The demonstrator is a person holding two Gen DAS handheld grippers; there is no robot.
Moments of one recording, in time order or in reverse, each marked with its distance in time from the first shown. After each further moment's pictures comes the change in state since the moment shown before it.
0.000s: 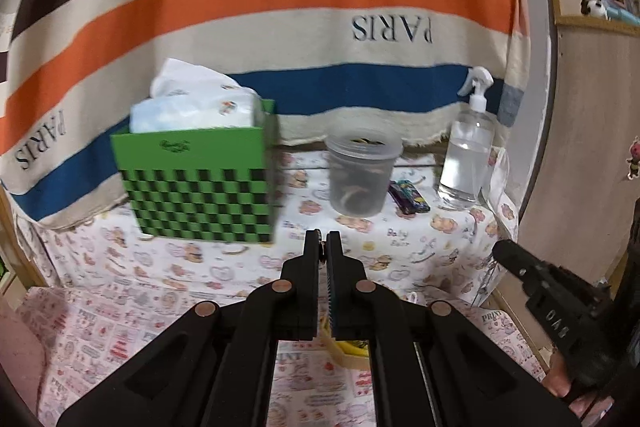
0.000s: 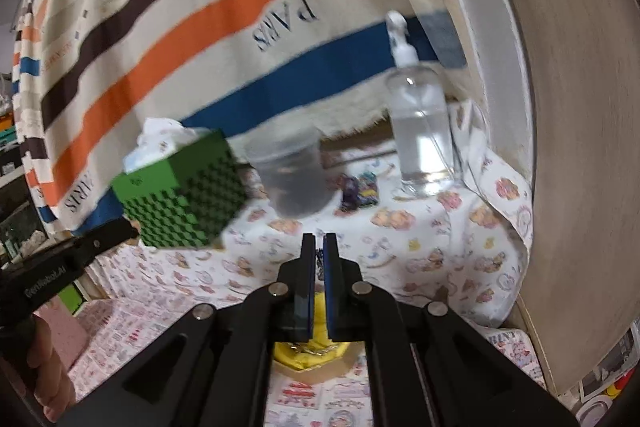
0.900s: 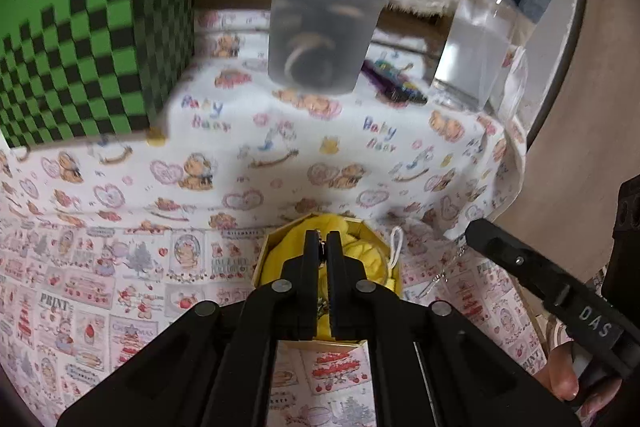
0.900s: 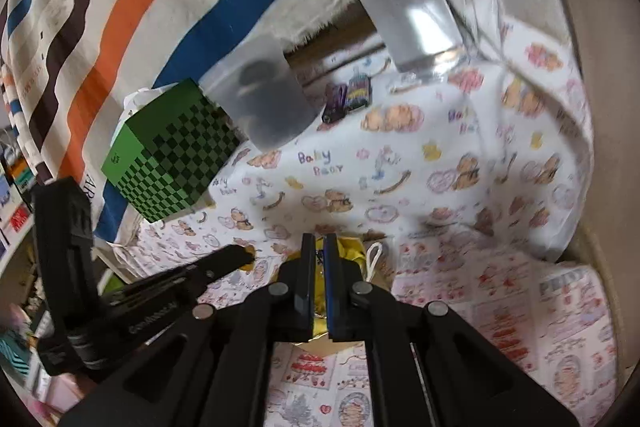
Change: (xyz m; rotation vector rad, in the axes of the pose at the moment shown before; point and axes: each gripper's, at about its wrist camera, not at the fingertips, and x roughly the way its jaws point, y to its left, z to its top) left arm 0.127 -0.018 -0.054 -0.033 0.335 -0.185; right arm 0.069 -0.049 -0.036 0.216 0.230 0.195
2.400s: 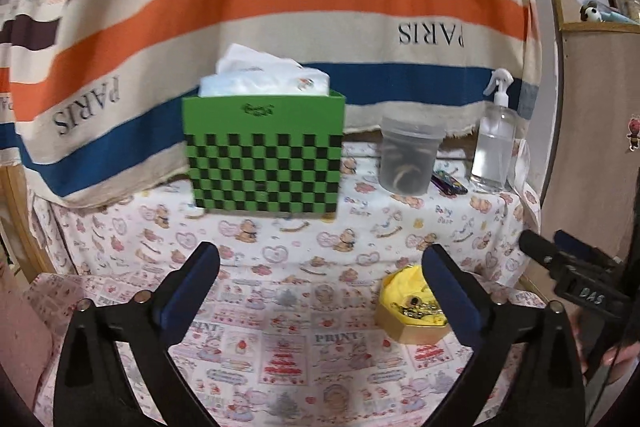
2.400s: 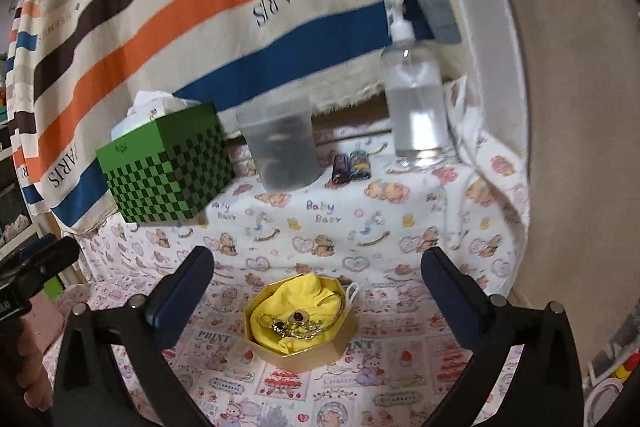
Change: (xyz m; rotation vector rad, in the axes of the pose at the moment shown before) left arm -0.163 0.063 -0.055 0.025 -0.450 0.224; right arm -0.050 0.065 -0.028 -0.267 -0.261 -0.246
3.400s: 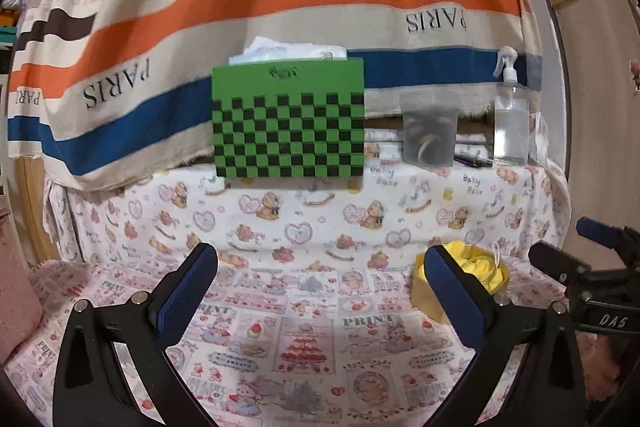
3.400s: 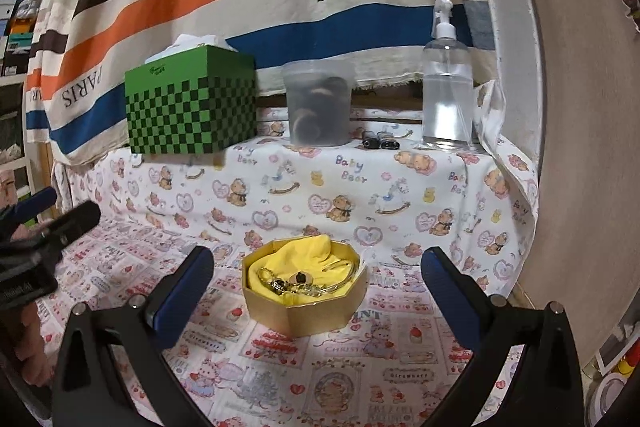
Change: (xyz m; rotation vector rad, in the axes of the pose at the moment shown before) left arm 0.015 0.000 -0.081 0.028 -0.115 0.071; right arm 0.007 0.030 -0.068 -0.191 -0.045 -0.013
